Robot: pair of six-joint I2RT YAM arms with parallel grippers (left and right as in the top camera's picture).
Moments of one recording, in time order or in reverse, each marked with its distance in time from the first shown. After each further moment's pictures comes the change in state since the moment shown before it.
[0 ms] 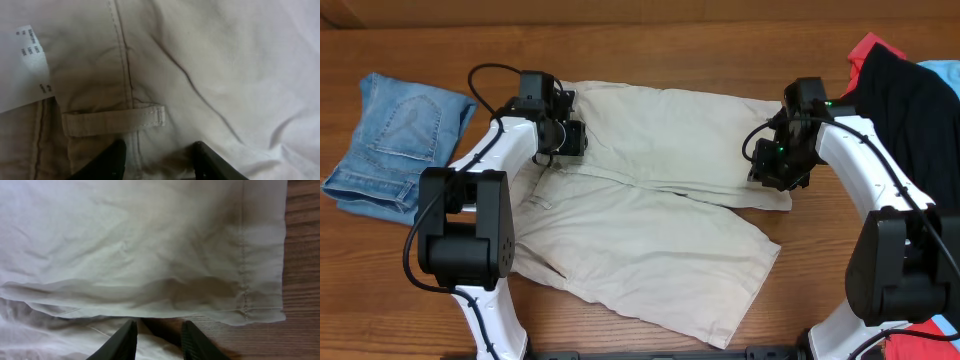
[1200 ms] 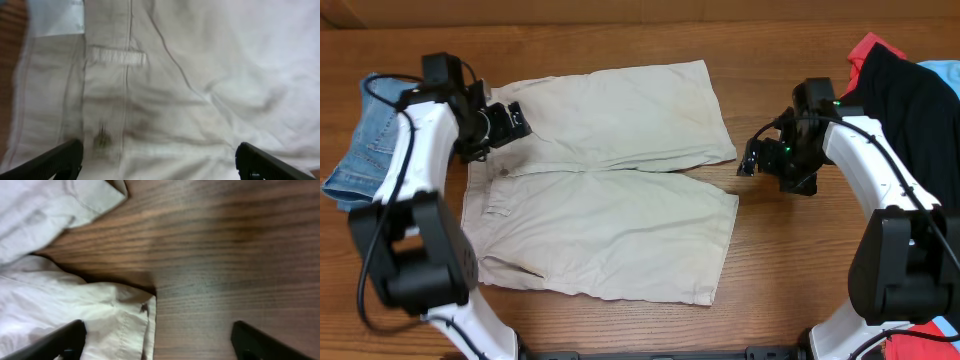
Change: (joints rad) left arm 0.294 -0.128 0.184 -0.436 0.042 -0.175; right arm -0.038 0.000 0.000 -0.005 -0.037 -0.034
